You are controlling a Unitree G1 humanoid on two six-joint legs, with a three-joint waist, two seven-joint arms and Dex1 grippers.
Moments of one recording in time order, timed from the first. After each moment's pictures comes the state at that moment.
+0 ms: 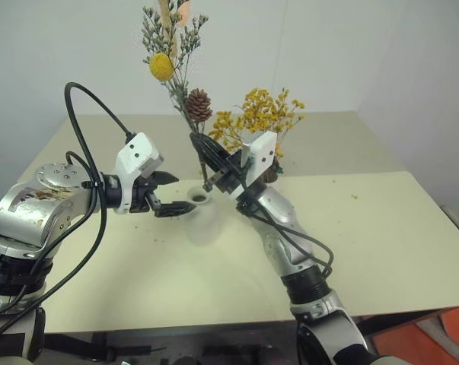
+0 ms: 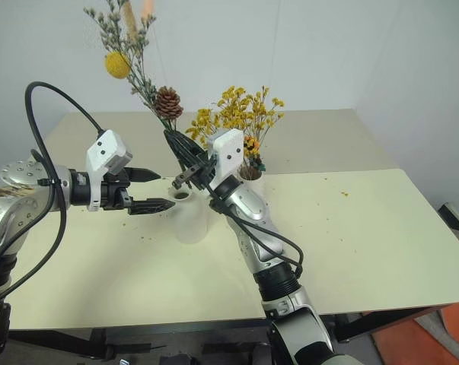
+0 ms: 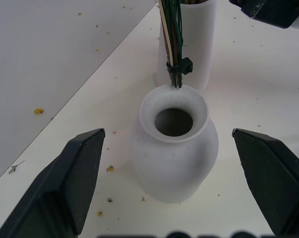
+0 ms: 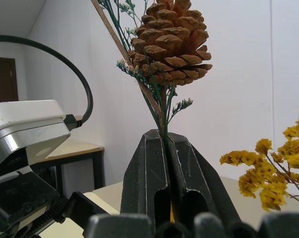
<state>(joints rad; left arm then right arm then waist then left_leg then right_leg) -0.73 0.94 -0.02 -0.26 -0.53 0.98 -0.93 -0.76 0.09 0.17 0.11 0.34 -0.02 0.41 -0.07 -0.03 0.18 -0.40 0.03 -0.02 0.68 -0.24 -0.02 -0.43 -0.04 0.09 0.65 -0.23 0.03</state>
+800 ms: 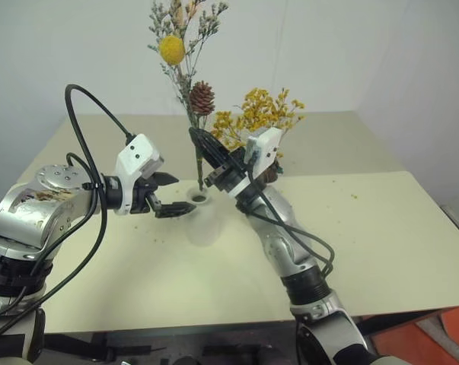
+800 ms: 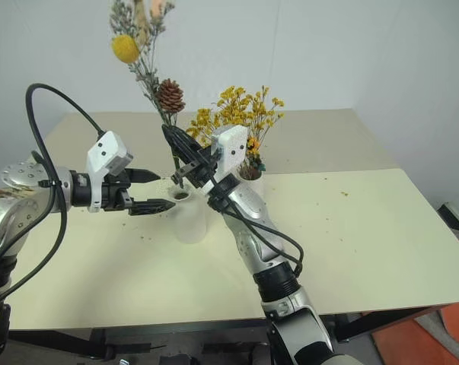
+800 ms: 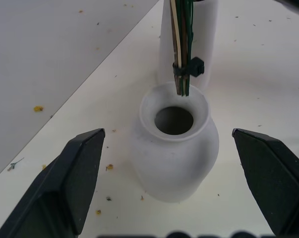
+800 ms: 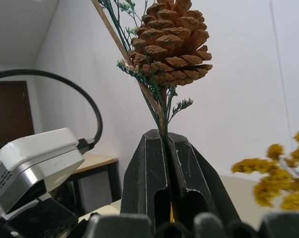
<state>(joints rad) -0.71 0.94 -0.01 -0.29 -0.55 1.00 -0.91 -0.76 0.09 0.20 0.08 0.46 0.03 0.40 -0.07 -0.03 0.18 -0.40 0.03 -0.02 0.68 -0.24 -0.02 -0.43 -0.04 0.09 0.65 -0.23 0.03</state>
